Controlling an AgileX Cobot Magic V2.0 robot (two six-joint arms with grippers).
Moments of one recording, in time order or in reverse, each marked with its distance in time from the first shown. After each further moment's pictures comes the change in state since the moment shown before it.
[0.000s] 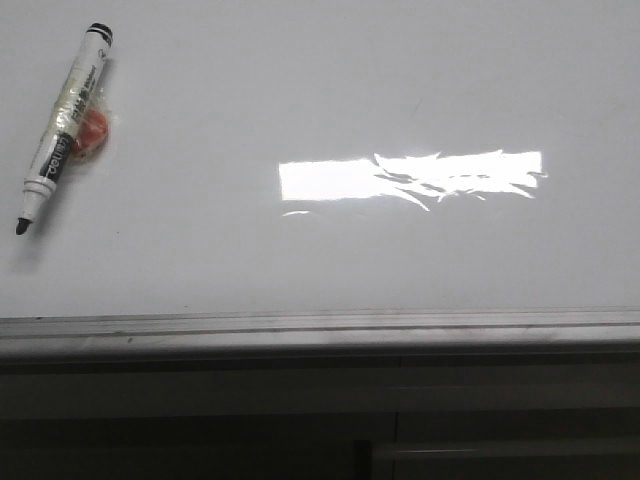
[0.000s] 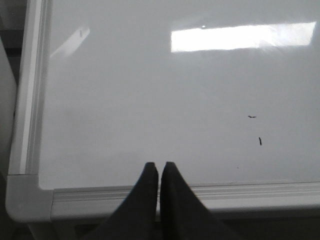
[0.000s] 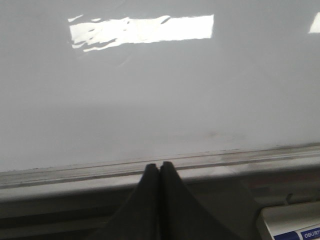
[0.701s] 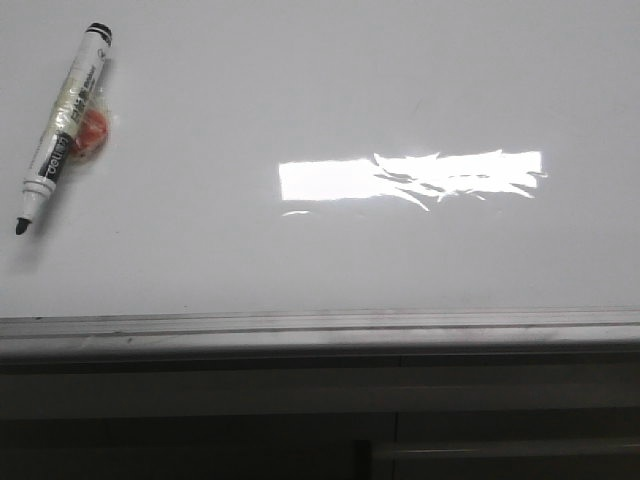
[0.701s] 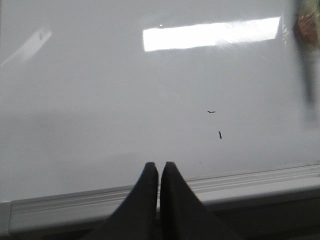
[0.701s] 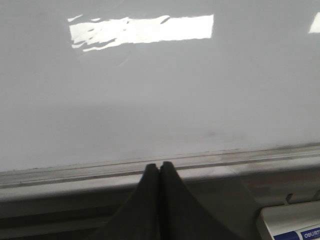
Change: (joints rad) left arm -0.112 0.000 0.000 0.000 0.000 0.000; right arm 0.000 0.000 0.000 0.000 0.000 0.000
